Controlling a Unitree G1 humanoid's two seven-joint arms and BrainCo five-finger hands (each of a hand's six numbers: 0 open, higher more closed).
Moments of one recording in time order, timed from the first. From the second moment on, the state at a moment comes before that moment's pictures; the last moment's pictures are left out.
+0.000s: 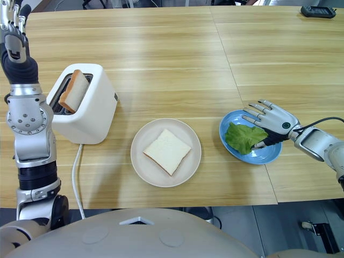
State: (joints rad) left arm -0.26 0.35 0.22 -0.32 0.12 -0.20 0.07; right arm -0.10 -1.21 0.26 0.38 -1.36 -0.51 -0.44
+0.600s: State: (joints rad) left arm -0.23 0.34 0.22 -0.35 0.12 -0.20 0.04; right arm -0.23 -1.14 0.51 0.61 -1.42 -0.45 -0.63
